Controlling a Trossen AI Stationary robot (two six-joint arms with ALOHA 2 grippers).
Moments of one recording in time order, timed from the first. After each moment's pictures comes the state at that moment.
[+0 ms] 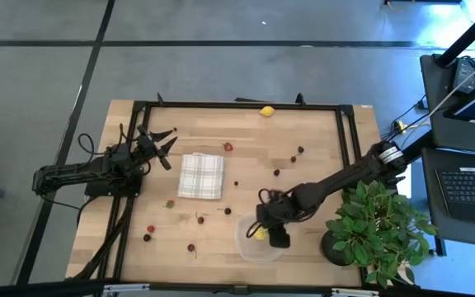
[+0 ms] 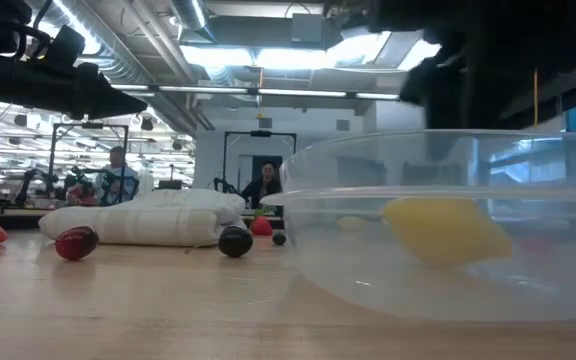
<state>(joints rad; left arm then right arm) 0.20 0.04 0.01 0.07 -0.51 0.13 0.41 1.76 1.29 -0.77 0.01 0.46</state>
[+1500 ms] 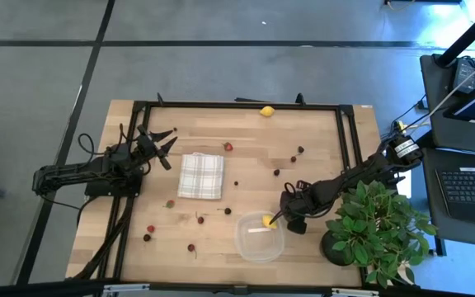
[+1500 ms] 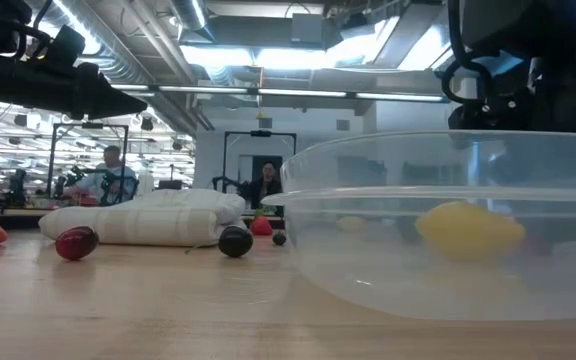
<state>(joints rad) 0.20 0.04 0.01 0.07 -0.51 0.13 0.42 1.61 0.78 -0.55 0.11 0.68</state>
